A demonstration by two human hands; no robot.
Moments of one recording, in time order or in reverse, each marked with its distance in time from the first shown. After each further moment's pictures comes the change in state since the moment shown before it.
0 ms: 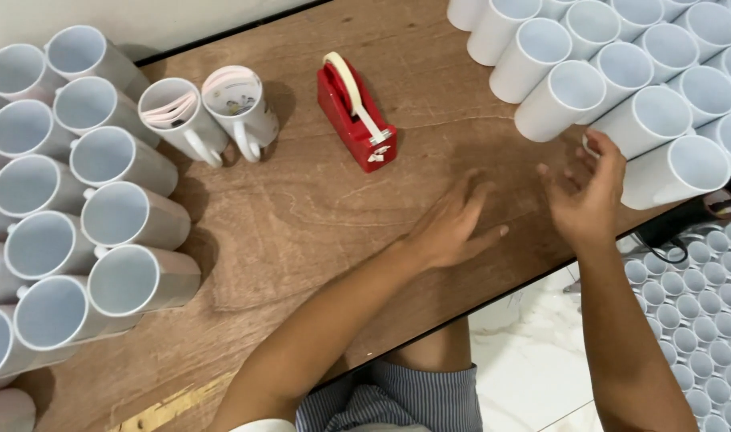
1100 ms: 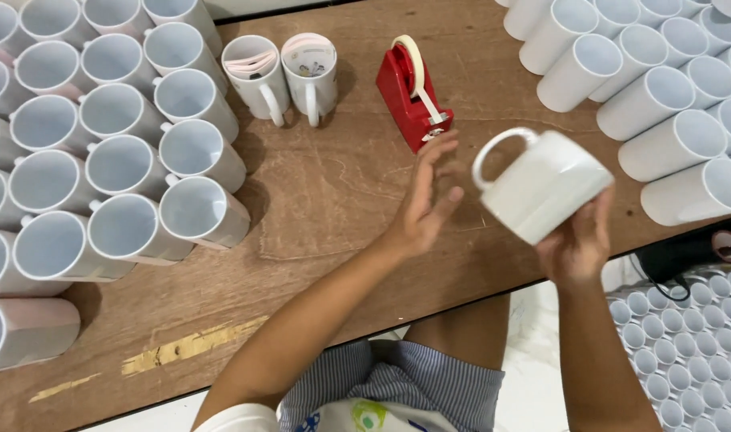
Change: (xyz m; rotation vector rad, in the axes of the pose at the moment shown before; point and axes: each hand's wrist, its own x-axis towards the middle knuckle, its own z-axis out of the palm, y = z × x) left_hand -0.072 0.017 -0.069 -0.602 0.517 0.135; right_hand -0.062 -0.056 0.030 1.102 -0.234 0.070
